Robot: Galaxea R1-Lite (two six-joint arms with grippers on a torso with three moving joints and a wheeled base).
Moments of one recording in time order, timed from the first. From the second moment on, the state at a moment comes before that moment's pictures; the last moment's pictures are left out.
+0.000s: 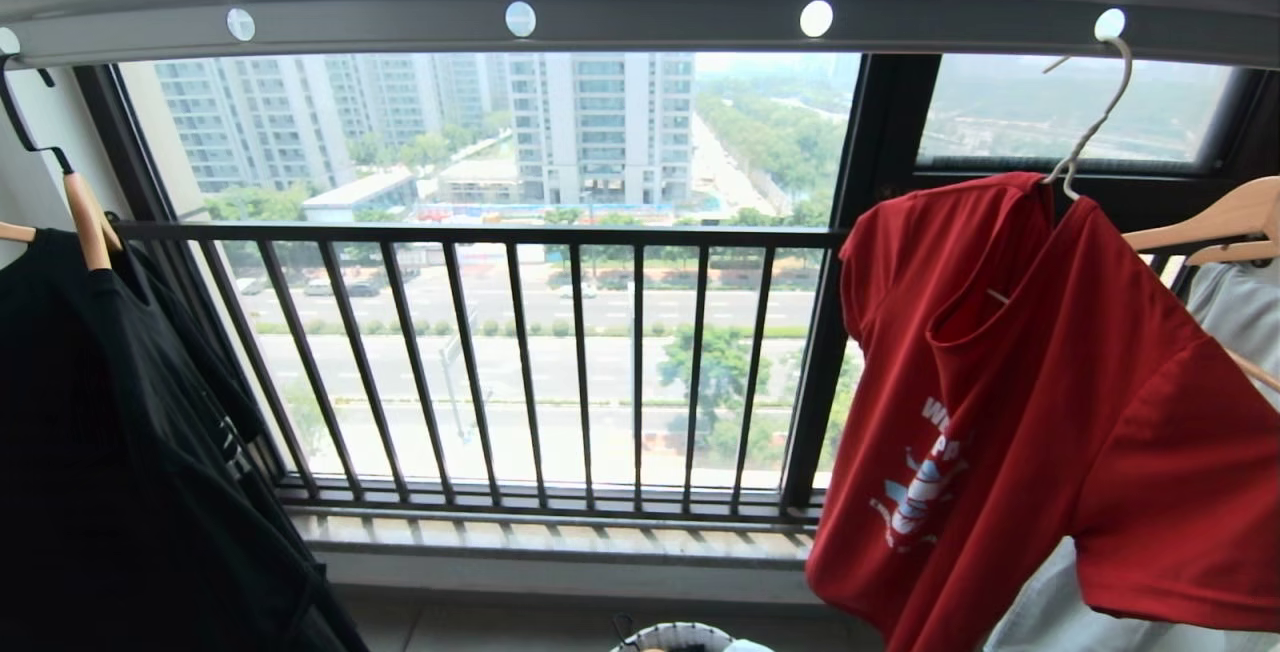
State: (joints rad) left arm -0.01 0.00 -0.02 -0.05 0.02 0.00; right arm 0.01 0.00 -0.23 0.32 0.11 -0.05
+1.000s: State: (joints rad) left arm -0.01 0.00 0.00 0.00 0.02 -0.05; right arm 0.01 0.00 0.00 0.01 0.05 -0.09
